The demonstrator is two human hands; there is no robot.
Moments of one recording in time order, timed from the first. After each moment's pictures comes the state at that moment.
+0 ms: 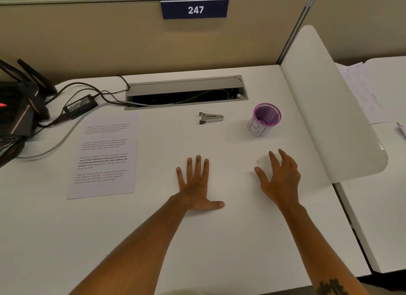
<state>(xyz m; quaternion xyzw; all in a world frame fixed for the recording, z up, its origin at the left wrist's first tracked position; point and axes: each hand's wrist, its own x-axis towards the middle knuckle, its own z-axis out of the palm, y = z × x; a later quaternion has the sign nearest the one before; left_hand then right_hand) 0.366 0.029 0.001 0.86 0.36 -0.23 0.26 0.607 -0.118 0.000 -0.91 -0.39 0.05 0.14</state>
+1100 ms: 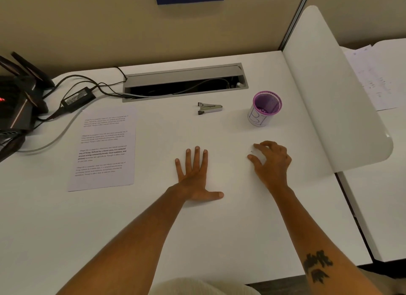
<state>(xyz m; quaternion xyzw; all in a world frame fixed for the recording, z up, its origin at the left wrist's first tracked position) 0.366 0.027 0.000 0.86 0.37 -0.23 0.26 0.605 -0.093 -0.015 -0.88 -0.40 0.06 0.25</state>
